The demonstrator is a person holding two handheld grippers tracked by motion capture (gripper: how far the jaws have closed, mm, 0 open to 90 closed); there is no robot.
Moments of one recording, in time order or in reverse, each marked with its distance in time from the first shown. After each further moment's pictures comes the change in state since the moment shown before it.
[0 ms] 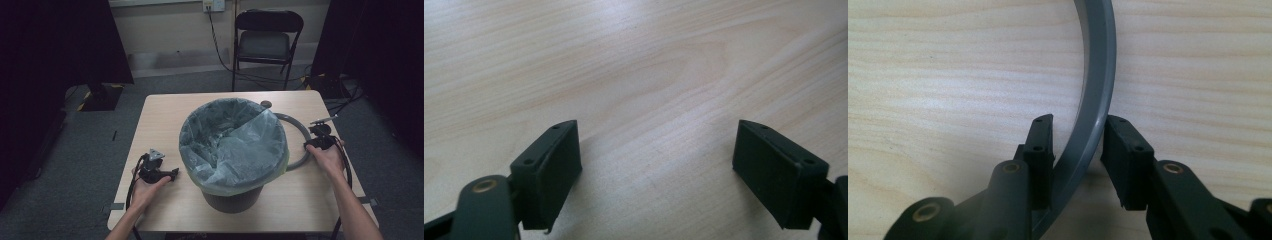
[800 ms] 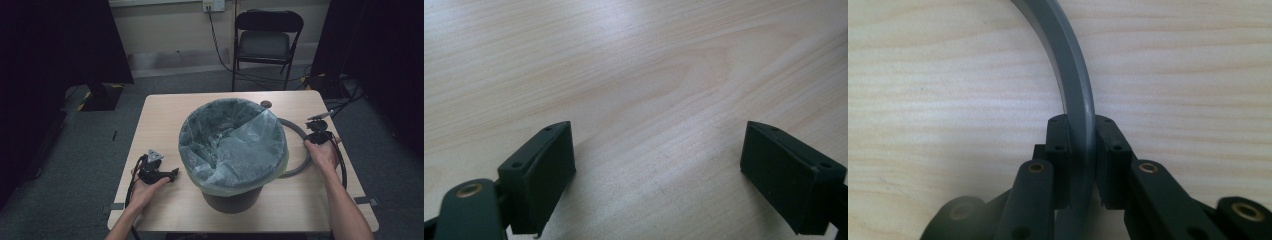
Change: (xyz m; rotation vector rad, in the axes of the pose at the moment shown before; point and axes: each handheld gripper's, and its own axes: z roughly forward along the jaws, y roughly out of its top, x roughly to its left) left arm 0.003 -0.005 0.002 -0.042 -0.003 0.011; right arm 0.005 0.016 0.006 0.021 -0.042 0.054
